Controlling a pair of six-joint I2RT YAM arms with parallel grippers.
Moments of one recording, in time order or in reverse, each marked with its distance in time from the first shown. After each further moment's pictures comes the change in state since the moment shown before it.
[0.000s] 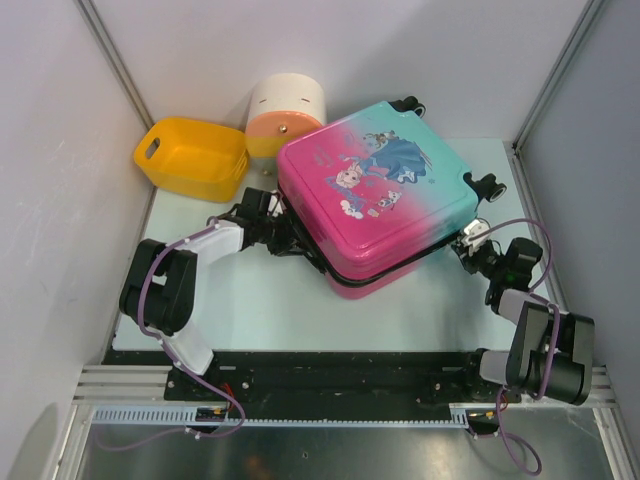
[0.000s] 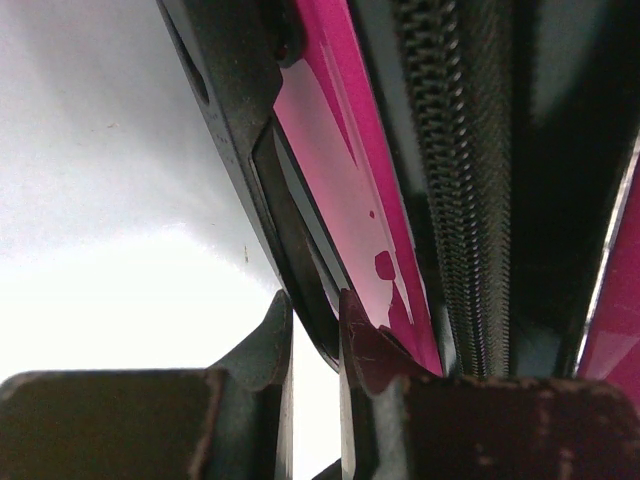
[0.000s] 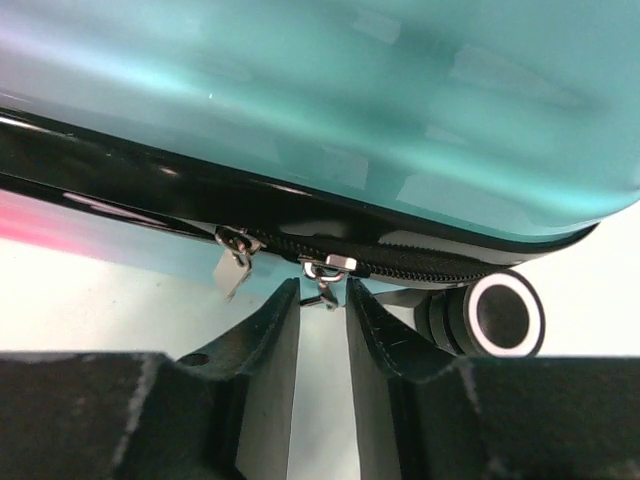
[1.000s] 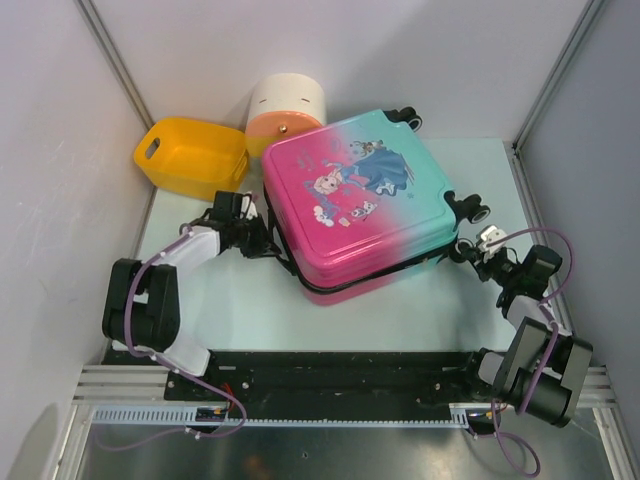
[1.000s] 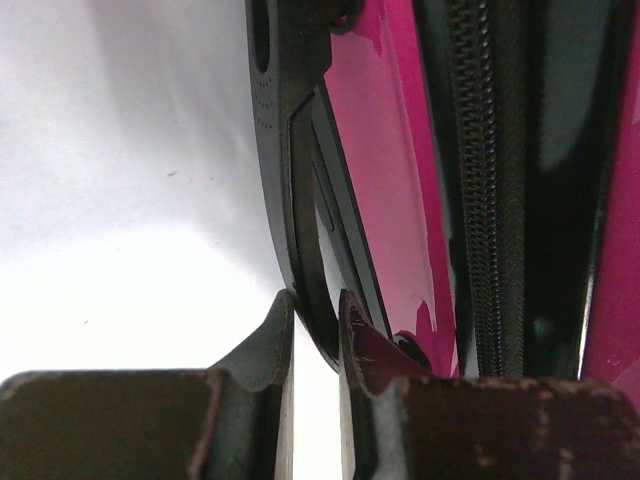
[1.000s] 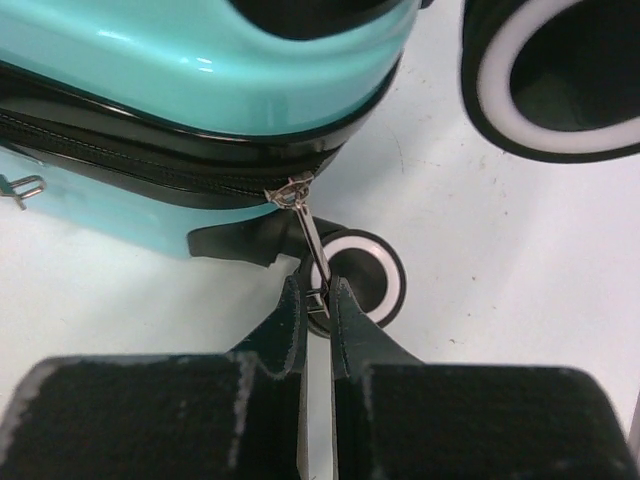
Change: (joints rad) left arm 0.149 -0.132 -0.082 -0.092 -0.056 0.196; right arm -0.172 -0.113 0.002 -0.202 -0.130 -0.058
